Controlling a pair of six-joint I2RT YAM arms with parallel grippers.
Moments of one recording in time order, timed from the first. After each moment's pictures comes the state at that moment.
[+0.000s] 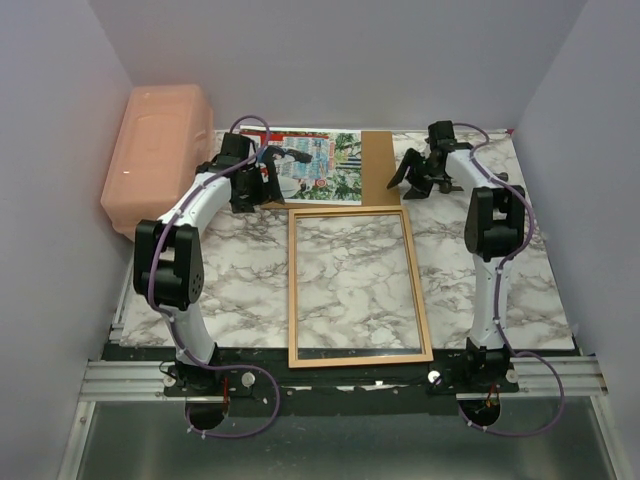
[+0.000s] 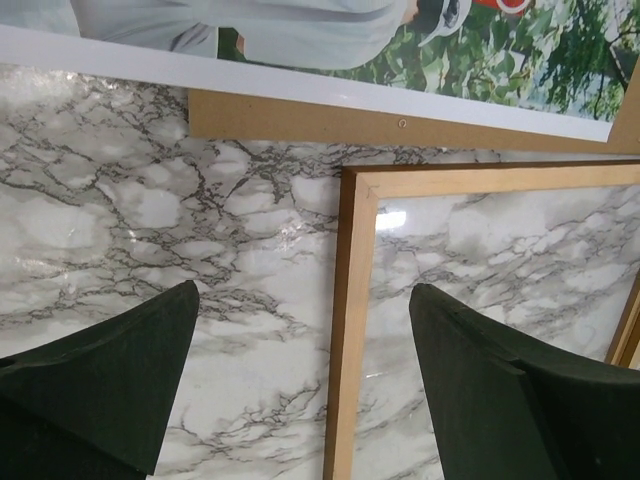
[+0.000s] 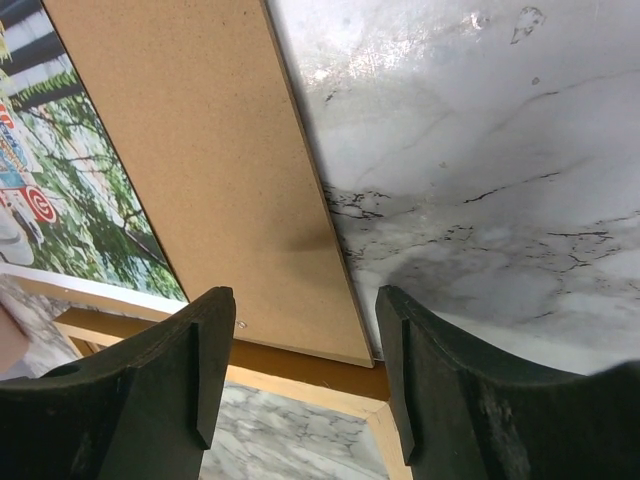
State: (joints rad) left arm -0.17 1.82 1.43 -0.57 0.20 -0.41; right arm 0.09 2.36 1.95 -0.68 -0.35 0.53
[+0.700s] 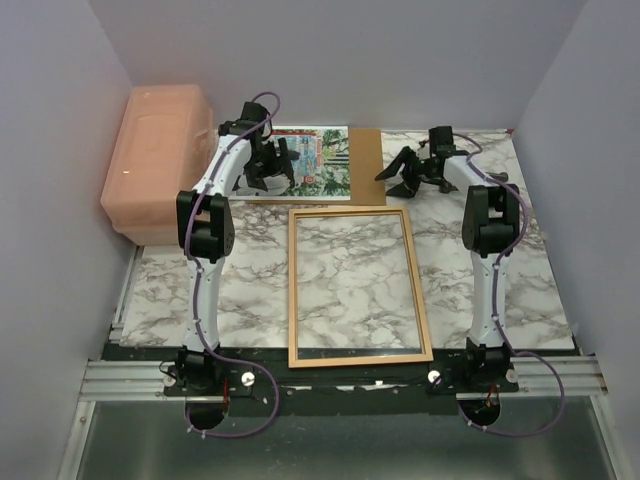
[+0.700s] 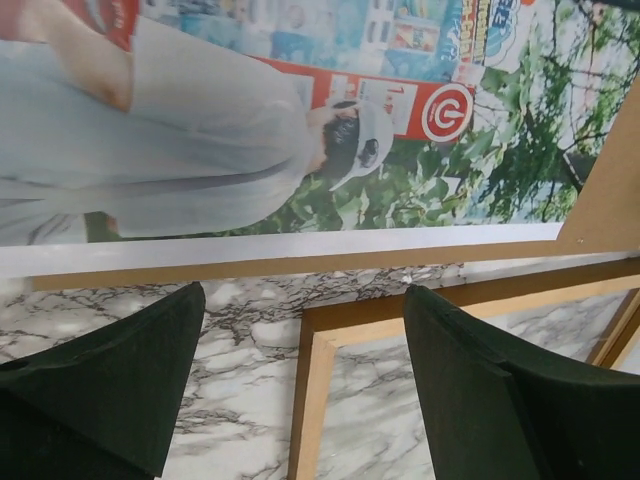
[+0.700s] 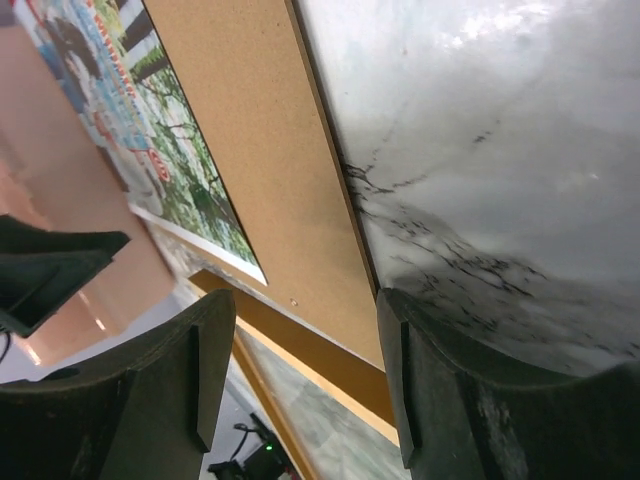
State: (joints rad) left arm -0.17 2.38 2.25 -0.98 0.22 -0.45; right arm 0.07 2.43 1.94 -0.51 -0.66 0.71
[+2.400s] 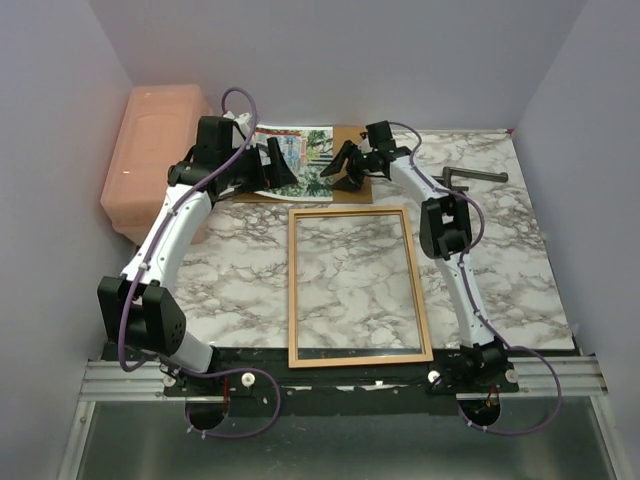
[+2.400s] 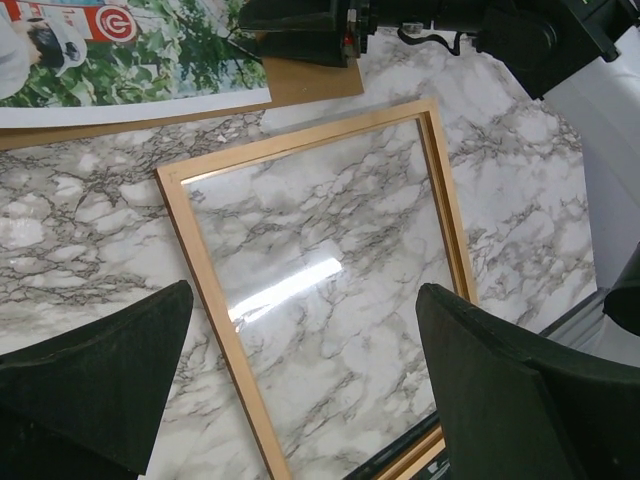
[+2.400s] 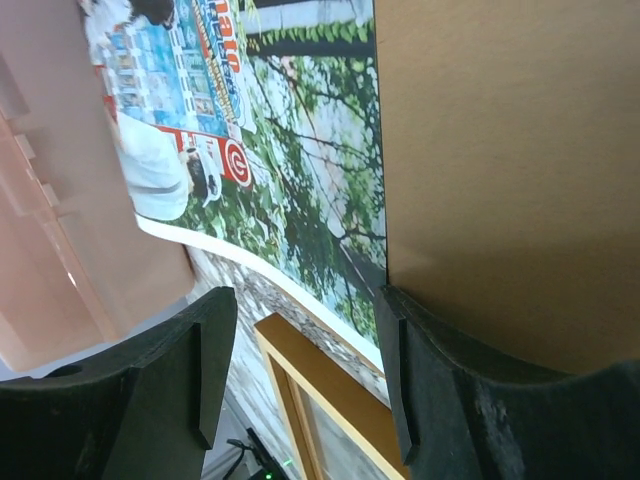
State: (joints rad) left arm -0.20 1.52 1.47 -0.61 0.46 -0.38; right arm 0.33 2.69 2.37 -0.49 -0.62 0.85
